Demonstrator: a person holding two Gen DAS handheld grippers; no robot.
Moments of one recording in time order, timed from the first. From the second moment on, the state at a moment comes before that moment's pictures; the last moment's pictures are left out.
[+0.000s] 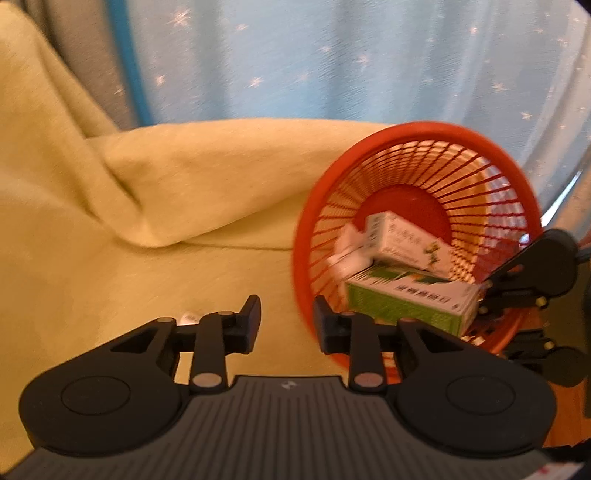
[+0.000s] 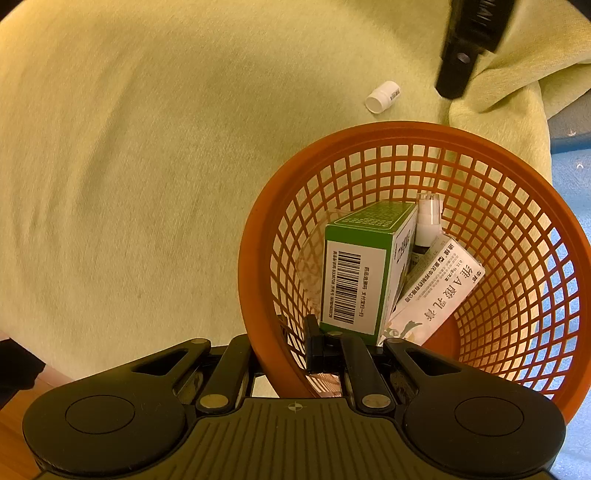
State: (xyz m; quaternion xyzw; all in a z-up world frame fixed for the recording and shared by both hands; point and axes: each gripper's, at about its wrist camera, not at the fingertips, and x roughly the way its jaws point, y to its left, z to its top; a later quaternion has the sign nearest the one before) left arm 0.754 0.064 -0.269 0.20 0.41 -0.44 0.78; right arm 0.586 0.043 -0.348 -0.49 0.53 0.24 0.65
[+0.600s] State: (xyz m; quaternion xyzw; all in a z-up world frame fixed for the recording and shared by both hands) left arm 0.778 0.084 -0.319 0.24 0.41 -0.38 0.79; right arm 0.588 0.042 -0.348 -0.49 0.53 0.24 0.64
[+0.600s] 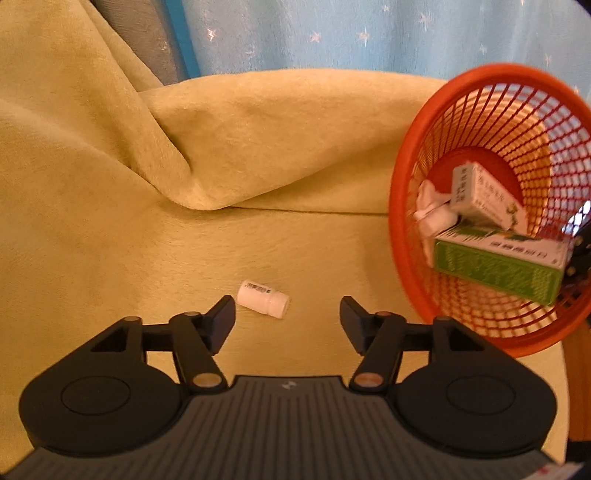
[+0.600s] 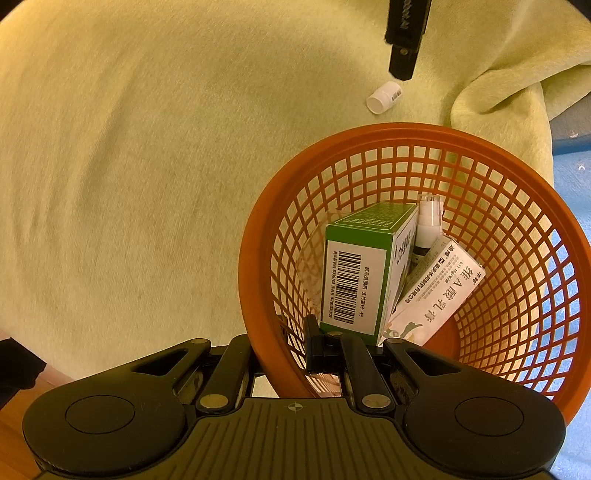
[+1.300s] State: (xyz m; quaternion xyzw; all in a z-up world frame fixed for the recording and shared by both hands) left arm 0.818 0.057 -0.394 0.33 0.41 -0.41 0.75; right arm 0.584 0.039 -0.347 -0.48 0.53 0.24 0.65
